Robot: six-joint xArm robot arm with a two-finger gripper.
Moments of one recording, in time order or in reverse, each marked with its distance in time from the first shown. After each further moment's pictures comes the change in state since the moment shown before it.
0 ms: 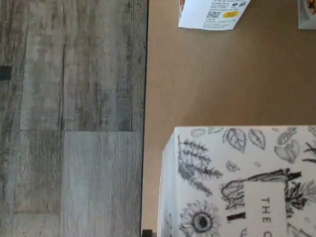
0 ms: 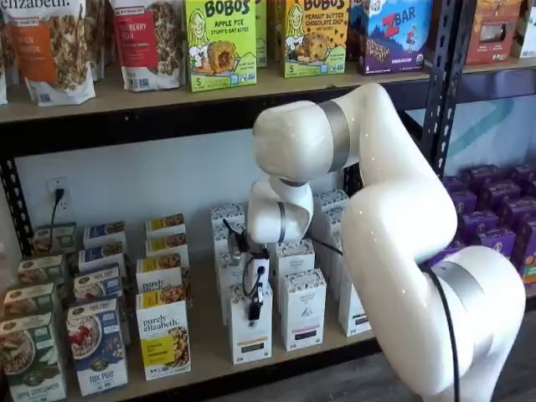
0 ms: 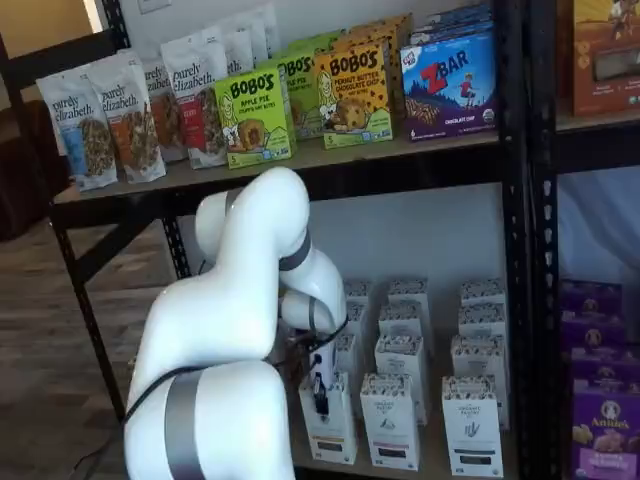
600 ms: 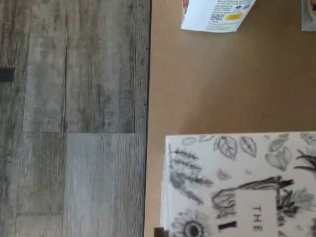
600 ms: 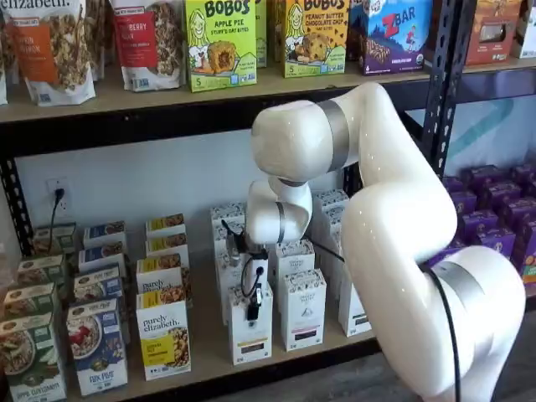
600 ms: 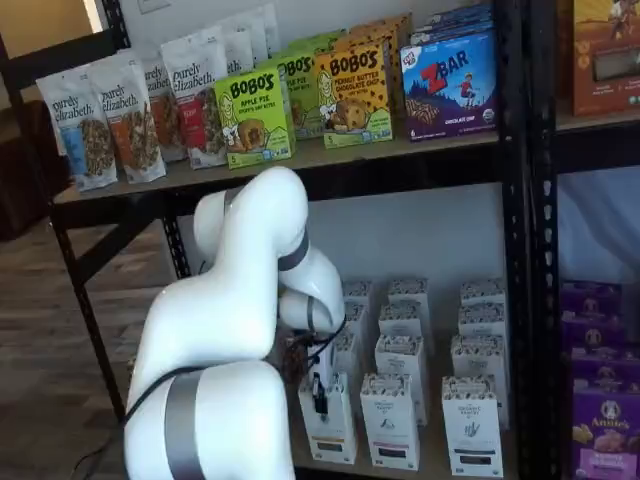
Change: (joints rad) arm 0.007 -0.006 0.009 -0.008 -0.002 0.014
